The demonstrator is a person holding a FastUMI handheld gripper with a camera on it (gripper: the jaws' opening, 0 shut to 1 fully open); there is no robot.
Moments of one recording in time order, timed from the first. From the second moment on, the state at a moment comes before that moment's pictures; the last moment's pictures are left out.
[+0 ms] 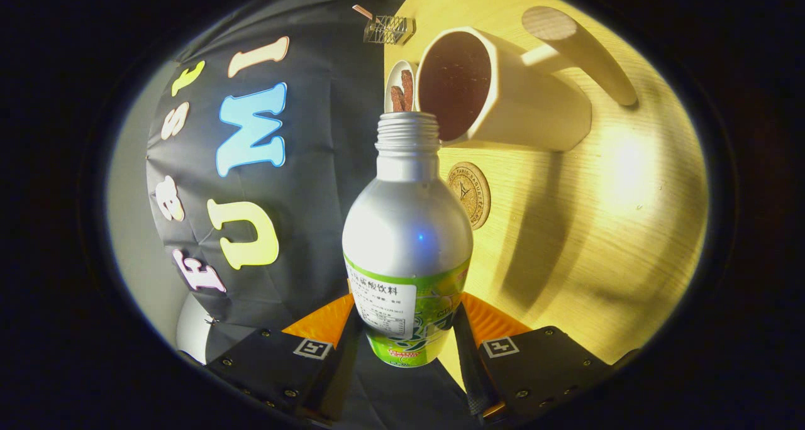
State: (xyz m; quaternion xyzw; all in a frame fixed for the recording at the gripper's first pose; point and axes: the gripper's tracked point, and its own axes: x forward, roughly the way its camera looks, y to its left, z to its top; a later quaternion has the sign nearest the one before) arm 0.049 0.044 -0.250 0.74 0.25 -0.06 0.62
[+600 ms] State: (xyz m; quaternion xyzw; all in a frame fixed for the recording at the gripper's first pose) arm 0.054 0.046 -0.243 0.78 0.24 -0.07 0.58
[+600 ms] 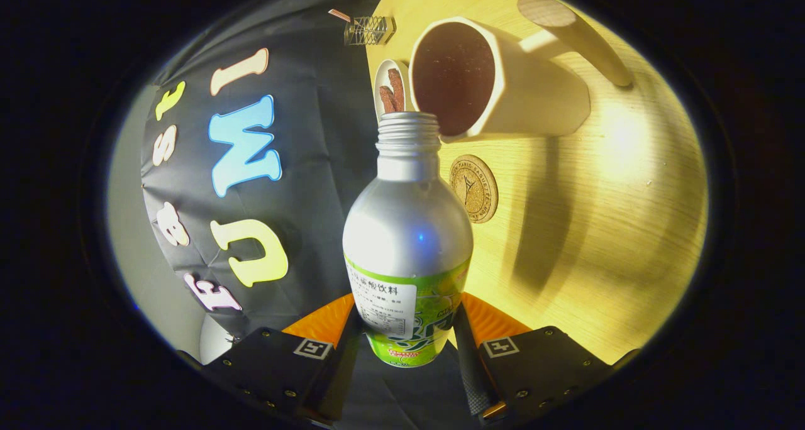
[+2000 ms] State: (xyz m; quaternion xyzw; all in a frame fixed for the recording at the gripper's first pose) arm 0.064 0.042 -0.222 0.84 0.23 -0.07 0.49
